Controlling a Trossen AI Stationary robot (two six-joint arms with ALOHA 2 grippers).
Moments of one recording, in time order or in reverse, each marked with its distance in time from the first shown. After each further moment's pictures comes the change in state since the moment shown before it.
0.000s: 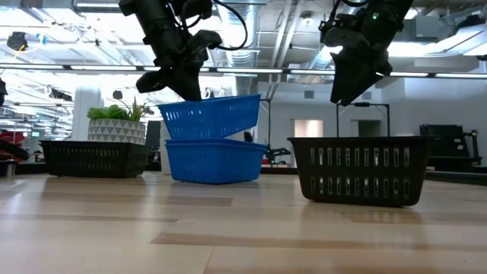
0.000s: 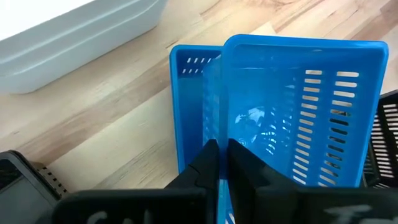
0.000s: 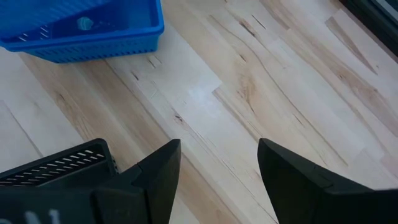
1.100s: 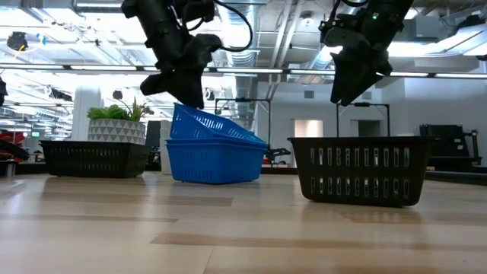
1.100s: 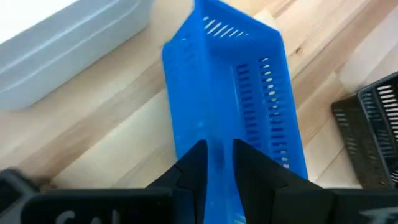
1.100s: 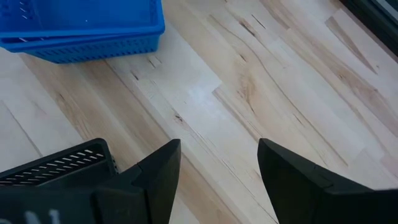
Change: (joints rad) left arm -0.012 0.032 0.001 0.009 -0.005 0.094; right arm 0.000 0.000 0.000 -0.001 0.000 0.001
